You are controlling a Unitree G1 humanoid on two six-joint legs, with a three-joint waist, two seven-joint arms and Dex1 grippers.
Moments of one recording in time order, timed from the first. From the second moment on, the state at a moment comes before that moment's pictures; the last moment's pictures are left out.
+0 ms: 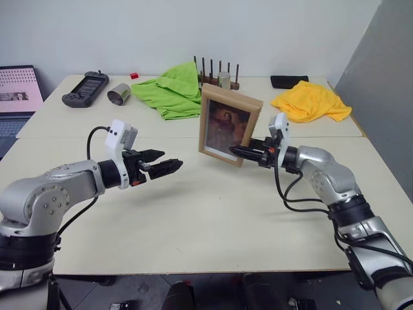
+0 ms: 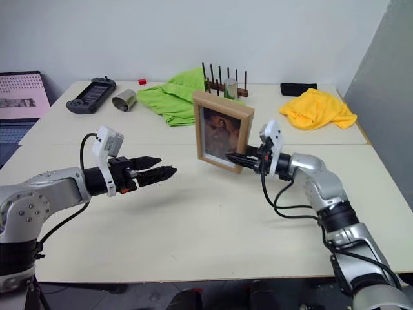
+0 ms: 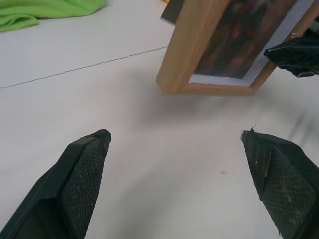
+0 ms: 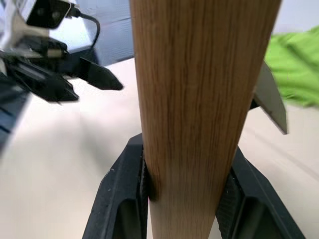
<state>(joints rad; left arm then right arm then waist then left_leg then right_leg) -0.40 0.85 0.19 -0.27 -0.93 0.97 -0.53 -0.80 -0.45 0.24 0.34 0.64 0.42 0.96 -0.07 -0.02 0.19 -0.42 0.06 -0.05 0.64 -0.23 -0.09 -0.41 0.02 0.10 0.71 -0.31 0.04</state>
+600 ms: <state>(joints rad) -0.34 0.76 0.21 -0.27 -0.81 0.89 -0.54 -0.78 -0.30 0.16 0.65 0.46 0.38 1.07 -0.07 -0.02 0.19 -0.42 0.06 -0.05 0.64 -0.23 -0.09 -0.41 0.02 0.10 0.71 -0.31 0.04</state>
